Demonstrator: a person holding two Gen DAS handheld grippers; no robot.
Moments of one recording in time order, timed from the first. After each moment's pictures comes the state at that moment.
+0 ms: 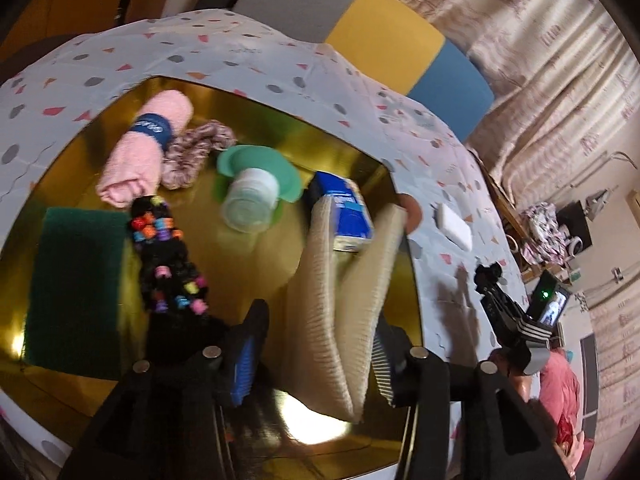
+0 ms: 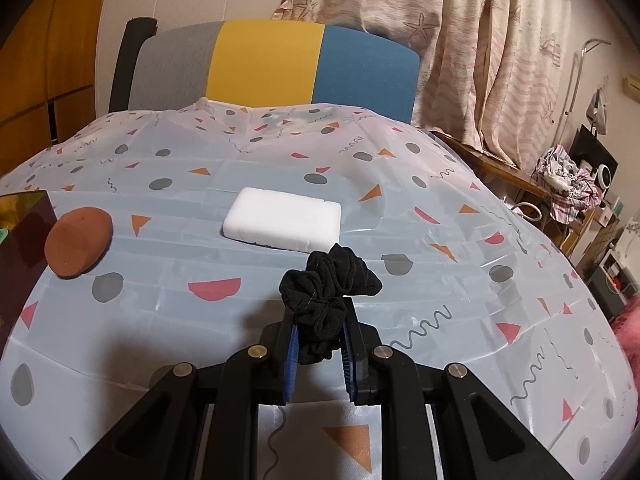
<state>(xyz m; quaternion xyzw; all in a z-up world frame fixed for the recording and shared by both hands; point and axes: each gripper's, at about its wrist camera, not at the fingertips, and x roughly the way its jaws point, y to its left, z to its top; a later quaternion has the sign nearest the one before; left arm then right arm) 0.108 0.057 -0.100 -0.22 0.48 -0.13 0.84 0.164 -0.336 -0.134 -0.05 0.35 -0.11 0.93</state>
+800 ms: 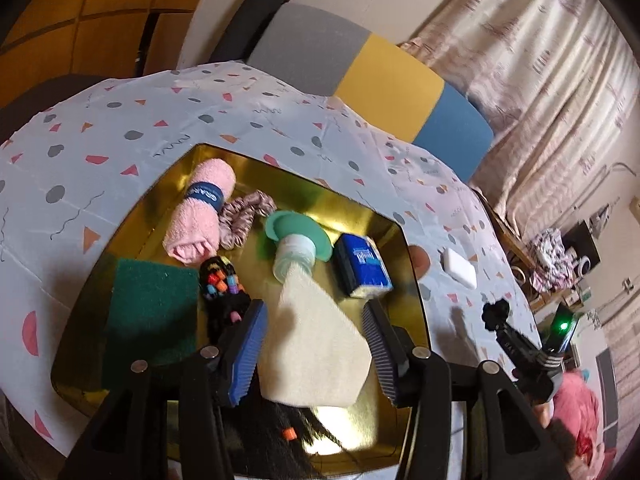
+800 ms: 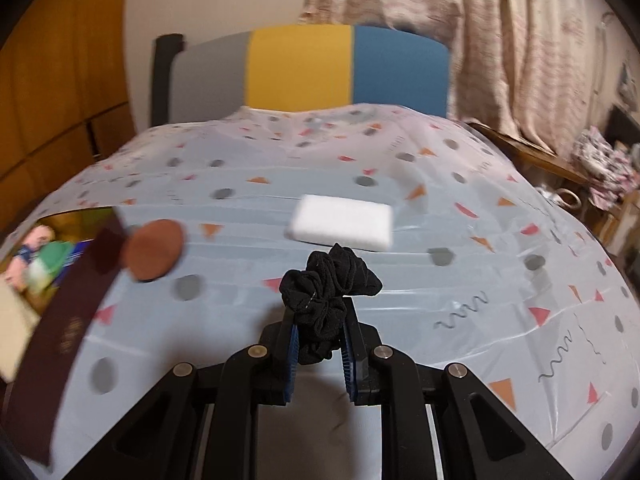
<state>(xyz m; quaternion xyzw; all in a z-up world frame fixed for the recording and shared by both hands) 0.084 0.092 -0.070 -0.21 0.41 -0.11 0.88 0.134 -0.313 -0.107 0.00 0.35 -0.02 0.94</state>
